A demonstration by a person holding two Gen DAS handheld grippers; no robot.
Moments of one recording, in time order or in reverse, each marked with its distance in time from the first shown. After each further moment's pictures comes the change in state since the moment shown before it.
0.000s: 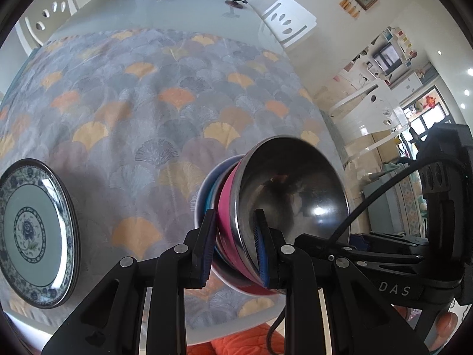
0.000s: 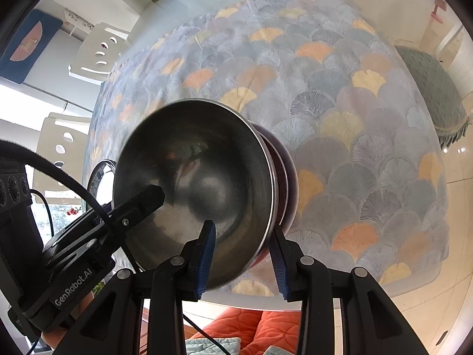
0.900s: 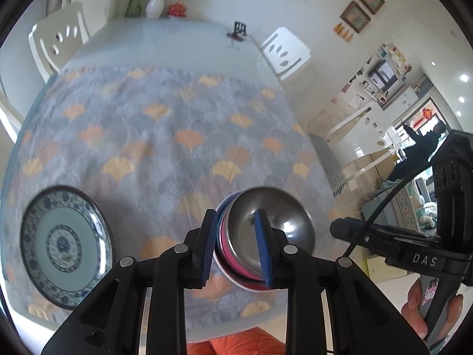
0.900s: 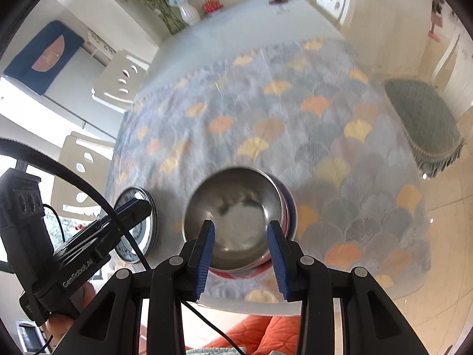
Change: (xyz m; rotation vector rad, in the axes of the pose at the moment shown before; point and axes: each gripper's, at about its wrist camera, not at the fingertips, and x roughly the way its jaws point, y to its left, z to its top) left arm -0.071 -0.001 0.012 0.027 -0.137 0.005; right arm -0.078 0.021 -0.002 -0.036 -0.184 0.022
